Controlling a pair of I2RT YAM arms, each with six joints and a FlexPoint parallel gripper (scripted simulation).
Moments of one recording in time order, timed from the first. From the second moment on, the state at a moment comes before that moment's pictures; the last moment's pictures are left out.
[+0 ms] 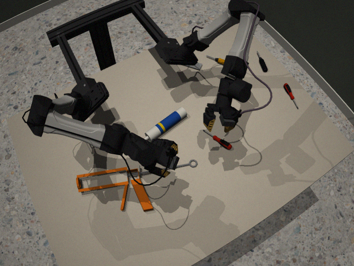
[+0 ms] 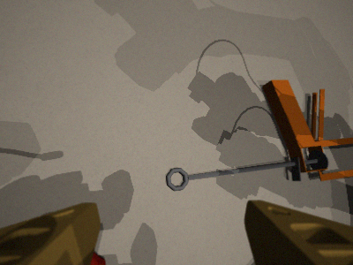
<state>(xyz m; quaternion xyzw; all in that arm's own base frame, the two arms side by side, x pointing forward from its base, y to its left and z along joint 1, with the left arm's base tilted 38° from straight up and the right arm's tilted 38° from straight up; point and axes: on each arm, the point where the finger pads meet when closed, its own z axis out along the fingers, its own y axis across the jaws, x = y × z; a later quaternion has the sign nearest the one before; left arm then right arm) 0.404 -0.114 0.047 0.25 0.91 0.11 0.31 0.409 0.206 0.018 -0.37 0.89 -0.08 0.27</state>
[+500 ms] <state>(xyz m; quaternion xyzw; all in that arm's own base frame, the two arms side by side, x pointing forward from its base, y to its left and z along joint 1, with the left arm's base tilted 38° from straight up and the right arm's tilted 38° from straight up) 0.428 -0.094 0.124 0.18 0.89 0.07 0.41 0.363 0.228 -0.063 -0.47 0.86 -0.12 0.16</state>
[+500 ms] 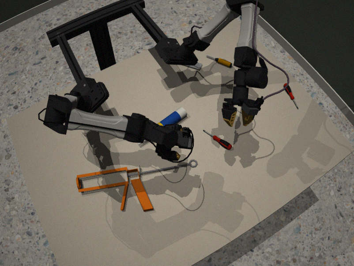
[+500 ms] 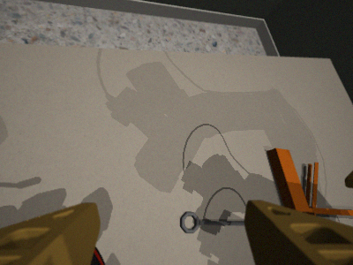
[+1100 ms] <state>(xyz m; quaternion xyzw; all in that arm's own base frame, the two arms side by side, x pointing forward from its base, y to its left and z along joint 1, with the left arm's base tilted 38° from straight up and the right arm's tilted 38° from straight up) 0.433 -0.058 0.230 0.09 0.84 0.04 0.53 0.290 0.230 -0.153 -0.59 0.79 -0.17 0.03</state>
